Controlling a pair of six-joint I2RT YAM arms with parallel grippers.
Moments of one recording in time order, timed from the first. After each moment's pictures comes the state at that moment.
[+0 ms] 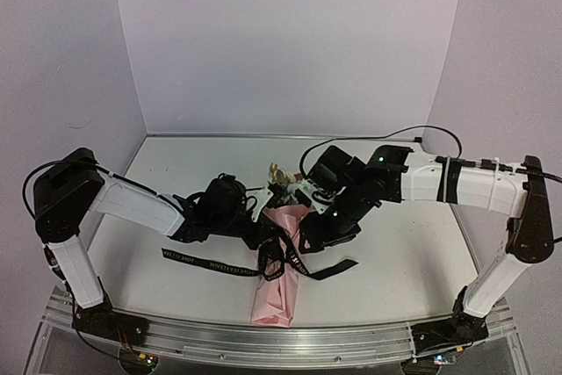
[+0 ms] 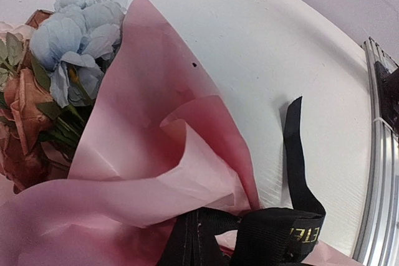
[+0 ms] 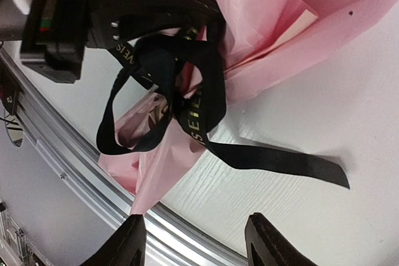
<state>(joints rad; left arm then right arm) -0.94 1.77 0.88 0.32 0.23 -0.12 1.01 1.66 1.37 -0.90 -0.16 0.51</state>
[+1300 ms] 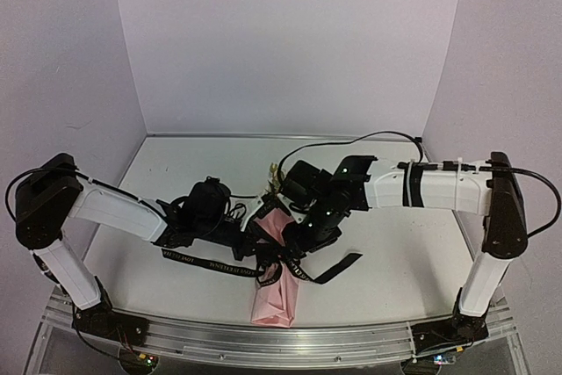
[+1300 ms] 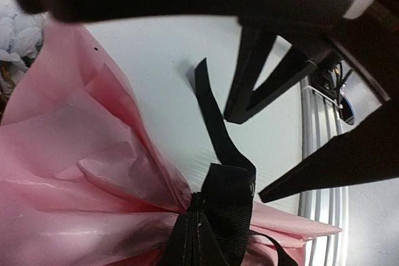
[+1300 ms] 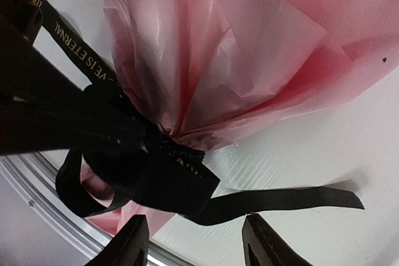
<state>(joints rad) -0.93 1.65 0.75 0.36 0.48 -0.10 1.07 1.83 1.48 -0.90 -0.02 0.50</state>
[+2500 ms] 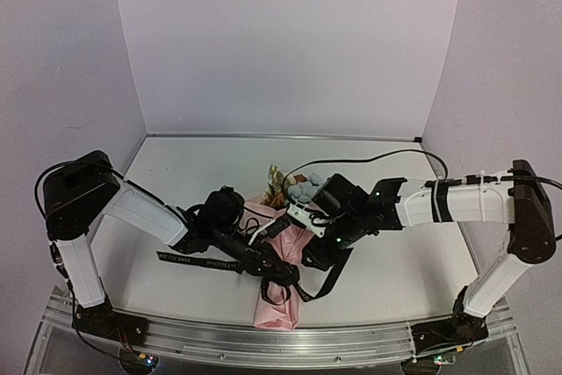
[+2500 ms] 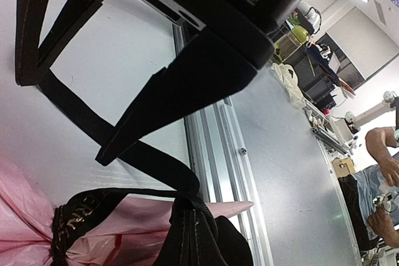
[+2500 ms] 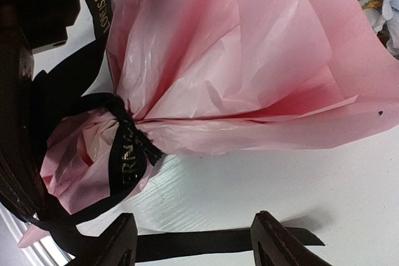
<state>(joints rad) -0.94 1.84 0.80 0.50 0.99 -0.18 1.02 1.64 1.09 -0.53 -0.07 0.02</state>
